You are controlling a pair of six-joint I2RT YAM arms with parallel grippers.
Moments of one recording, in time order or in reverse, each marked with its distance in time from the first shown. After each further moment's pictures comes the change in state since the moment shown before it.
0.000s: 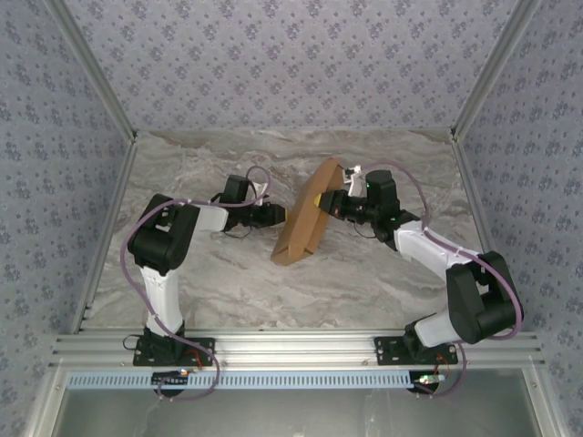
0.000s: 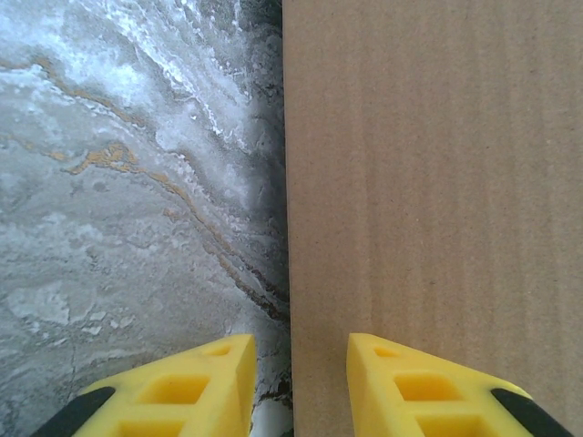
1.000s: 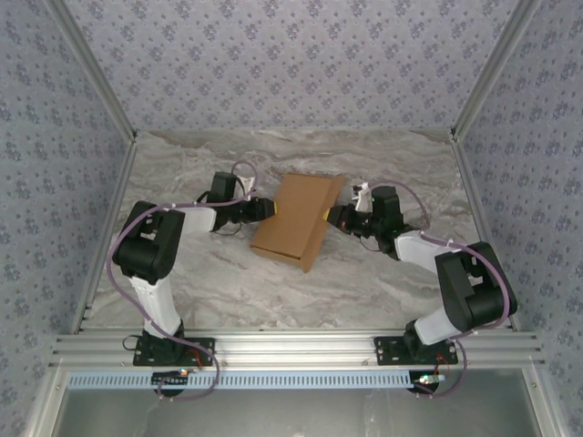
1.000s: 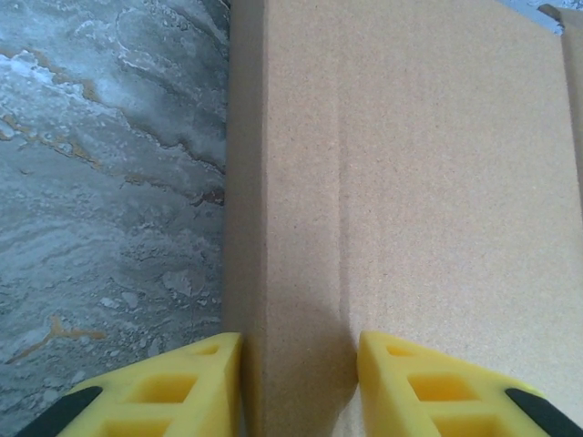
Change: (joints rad) left arm 0.056 -0.116 -0.060 -0.022 -0.080 0.035; right arm -0.064 0.057 -0.166 0.163 -0.047 0.069
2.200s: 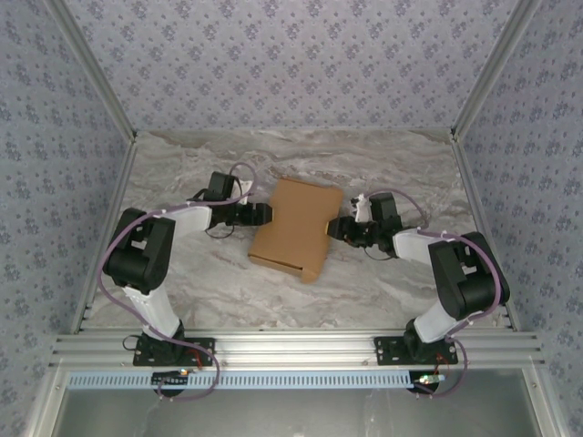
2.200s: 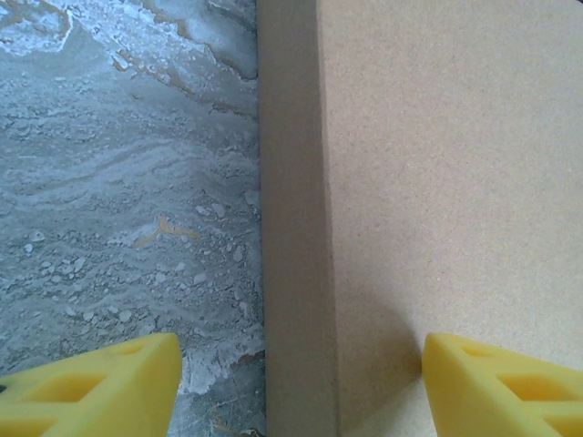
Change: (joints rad) left arm 0.008 -0.098 0.015 -0.268 -0.143 0.172; right arm -0.027 0.091 0.000 -0.171 0.000 -0.214
